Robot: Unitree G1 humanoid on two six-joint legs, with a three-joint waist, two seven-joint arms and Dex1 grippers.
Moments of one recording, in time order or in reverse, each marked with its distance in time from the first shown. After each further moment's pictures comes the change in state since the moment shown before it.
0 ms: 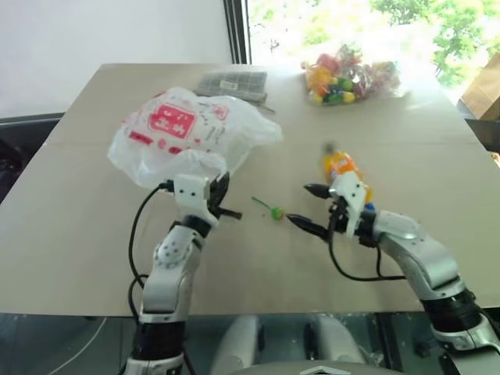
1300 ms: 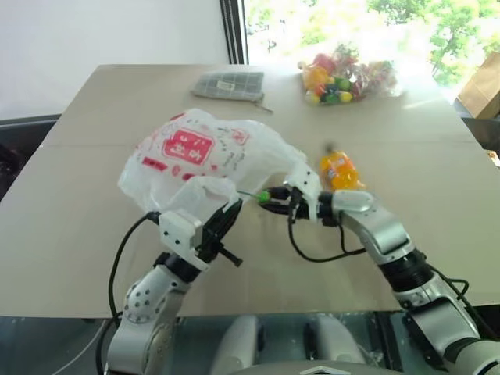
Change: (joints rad) left arm 0.266 0.093 -0.069 -0.243 -0.060 -0.141 -0.163; right arm -0.271 0.189 0.108 0.281 -0.150 -0.053 0.113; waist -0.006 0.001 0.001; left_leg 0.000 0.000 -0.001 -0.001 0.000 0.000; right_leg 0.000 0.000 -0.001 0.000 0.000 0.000
